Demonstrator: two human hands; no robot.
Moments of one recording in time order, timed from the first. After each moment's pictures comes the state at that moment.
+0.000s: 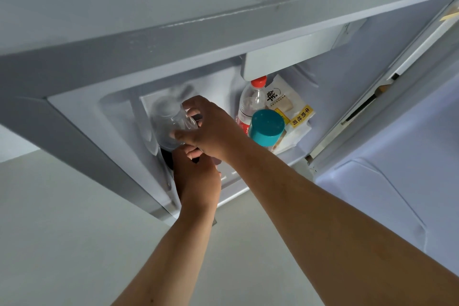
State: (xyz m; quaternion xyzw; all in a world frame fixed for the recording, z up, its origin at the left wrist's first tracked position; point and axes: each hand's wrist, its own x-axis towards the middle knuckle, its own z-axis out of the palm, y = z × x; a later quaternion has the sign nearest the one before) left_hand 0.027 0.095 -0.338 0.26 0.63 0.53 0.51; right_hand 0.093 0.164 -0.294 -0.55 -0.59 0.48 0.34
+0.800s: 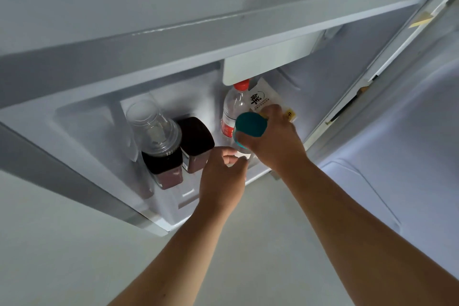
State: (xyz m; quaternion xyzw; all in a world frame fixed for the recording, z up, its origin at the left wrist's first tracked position) left_hand 0.081 0.090 -0.342 0.43 0.62 0.35 0.56; right_hand 0.216 0.120 -0.298 -0.77 -0.56 0.15 0.26
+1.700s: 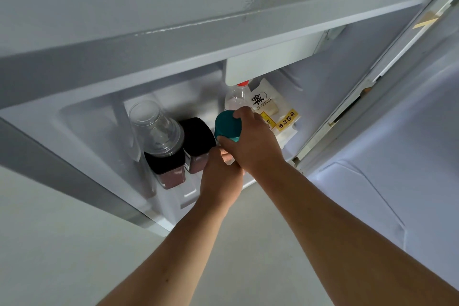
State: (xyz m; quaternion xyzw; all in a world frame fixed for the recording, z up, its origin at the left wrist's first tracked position) left_hand 0.080 0.101 -0.357 0.42 0.60 0.34 0.59; right_hand 0.177 0.132 -0.312 -0.71 -0.63 0.13 0.27
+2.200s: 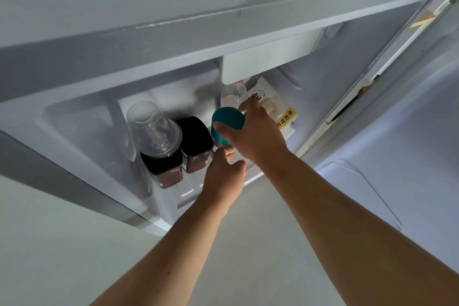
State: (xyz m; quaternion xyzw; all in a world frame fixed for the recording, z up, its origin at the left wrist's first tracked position) left_hand 0.084 0.100 -0.351 0.44 0.59 0.28 0.62; right_hand 0.191 0.148 -0.306 -0.74 -0.60 0.17 0.27
